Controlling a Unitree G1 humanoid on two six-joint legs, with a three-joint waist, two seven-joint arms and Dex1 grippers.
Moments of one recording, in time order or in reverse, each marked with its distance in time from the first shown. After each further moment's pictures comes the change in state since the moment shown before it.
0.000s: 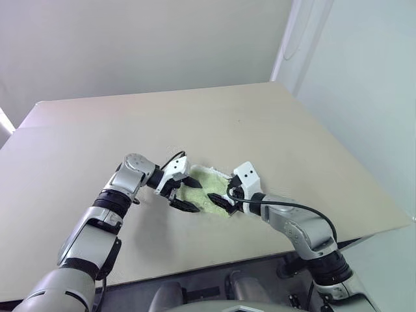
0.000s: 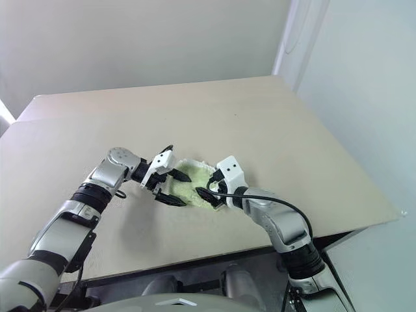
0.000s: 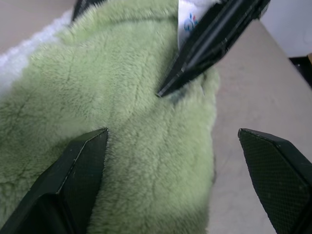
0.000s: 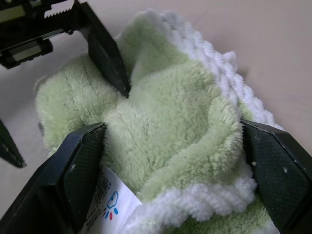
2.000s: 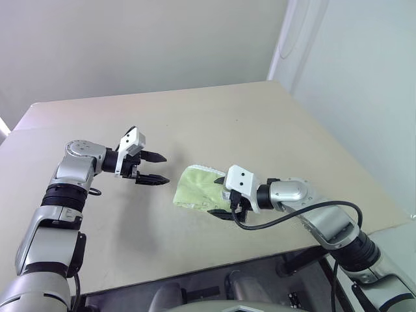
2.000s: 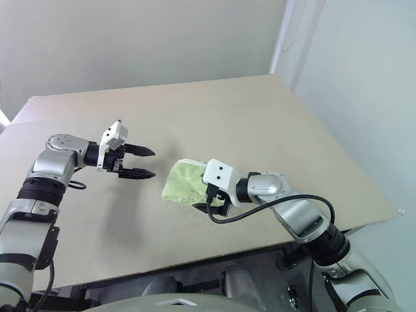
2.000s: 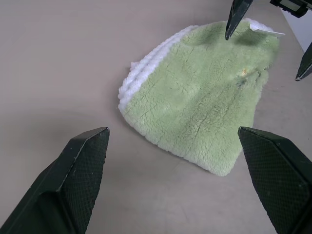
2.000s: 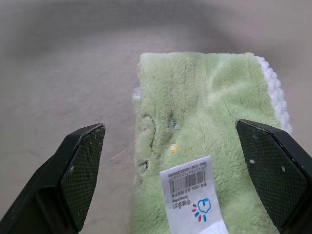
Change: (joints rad) left arm 0.011 0.245 0.208 -0.093 -0.137 0.167 0.031; right arm -0.173 -0.294 0.187 -0.148 -0.120 -0.108 0.419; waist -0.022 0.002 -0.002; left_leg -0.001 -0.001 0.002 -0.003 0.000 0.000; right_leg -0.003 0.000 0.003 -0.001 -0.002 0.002
